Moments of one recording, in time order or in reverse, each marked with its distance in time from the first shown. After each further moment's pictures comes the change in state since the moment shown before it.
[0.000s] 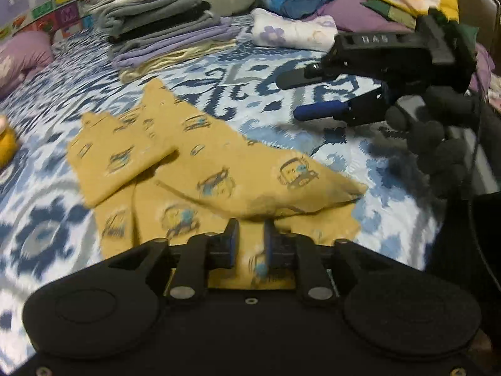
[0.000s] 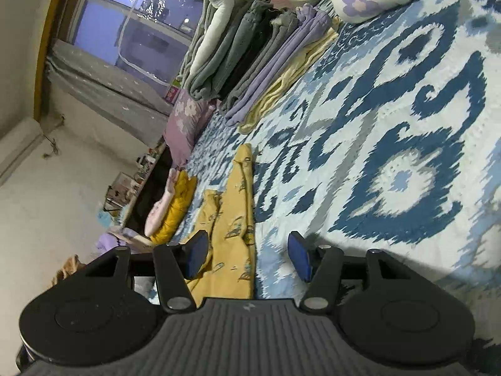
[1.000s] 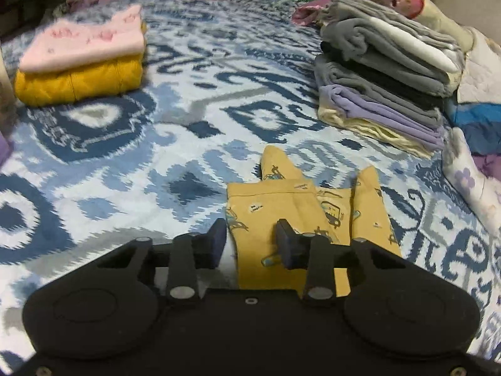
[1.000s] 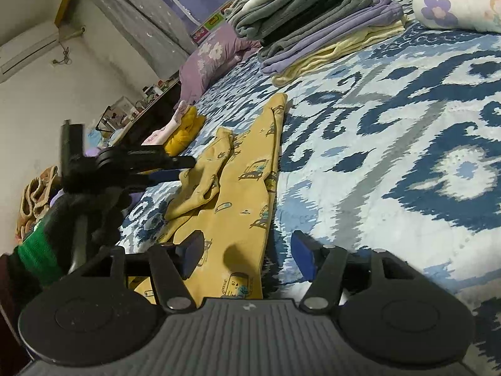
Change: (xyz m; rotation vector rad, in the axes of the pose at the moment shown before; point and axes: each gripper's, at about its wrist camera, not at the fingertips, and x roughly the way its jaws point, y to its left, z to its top) left arm 0.072 0.186 0.068 -0.688 -0.041 0.225; right arm 0.027 0.038 -0.032 -0.317 0.158 -0.067
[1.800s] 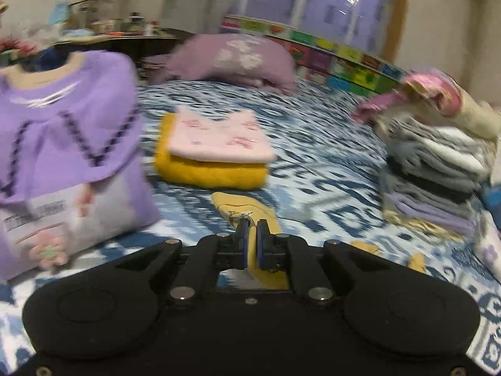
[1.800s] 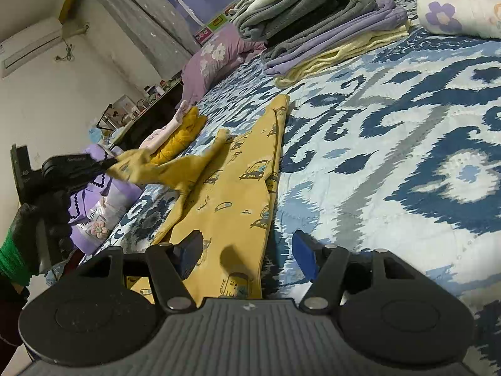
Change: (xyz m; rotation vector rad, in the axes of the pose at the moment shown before) left arm -0.125 0.086 -0.006 -0.099 -0.376 0.195; right arm 0.002 0.002 -0.002 -0.026 -0.012 -0.009
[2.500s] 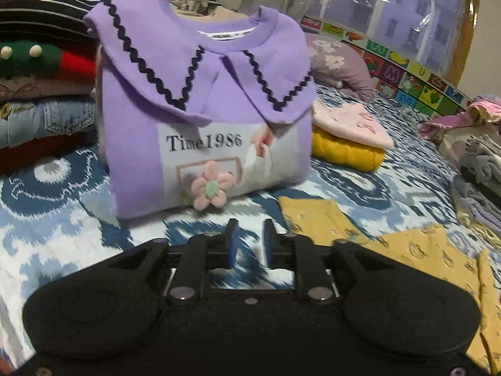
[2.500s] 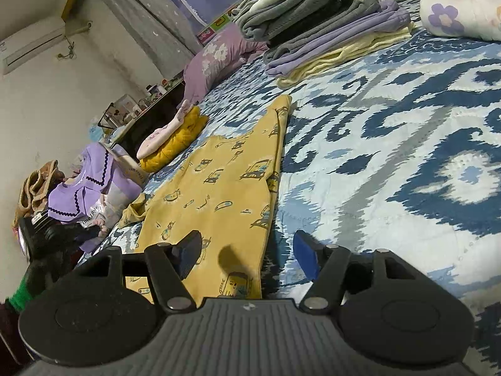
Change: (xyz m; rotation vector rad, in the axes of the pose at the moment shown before) left arm -0.029 0.117 -0.048 -0.132 0.025 0.152; right arm 0.002 0.001 -0.001 -0.015 -0.004 0.002
